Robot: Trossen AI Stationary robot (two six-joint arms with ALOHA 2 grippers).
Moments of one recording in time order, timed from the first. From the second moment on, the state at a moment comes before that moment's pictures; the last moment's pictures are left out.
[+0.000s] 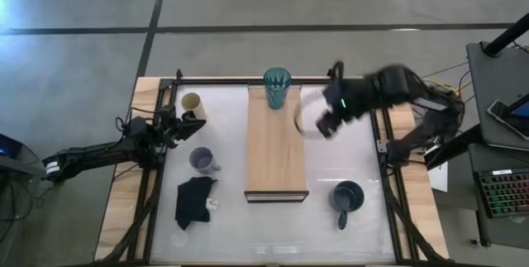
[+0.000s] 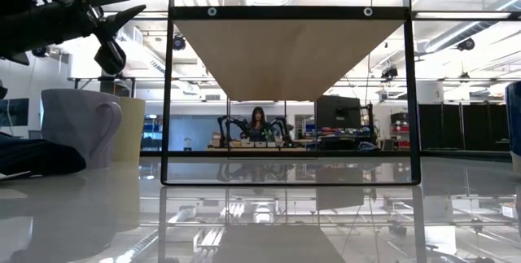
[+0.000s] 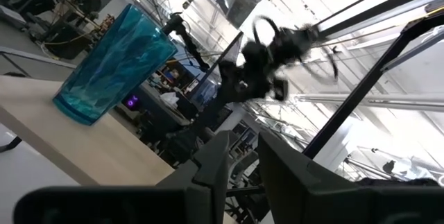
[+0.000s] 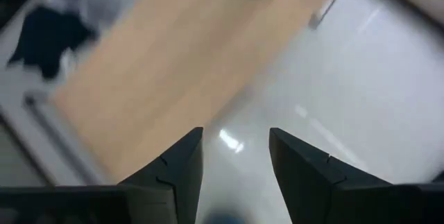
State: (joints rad) left arm 0.35 0.35 0.01 0.66 0.22 -0.86; right arm 0.06 1.49 1.92 -1.57 0.16 0.83
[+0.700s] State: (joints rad) left arm 0.35 0.35 0.01 0.66 0.26 -0.86; right arm 0.51 1.27 1.14 -1.40 -0.07 1.59
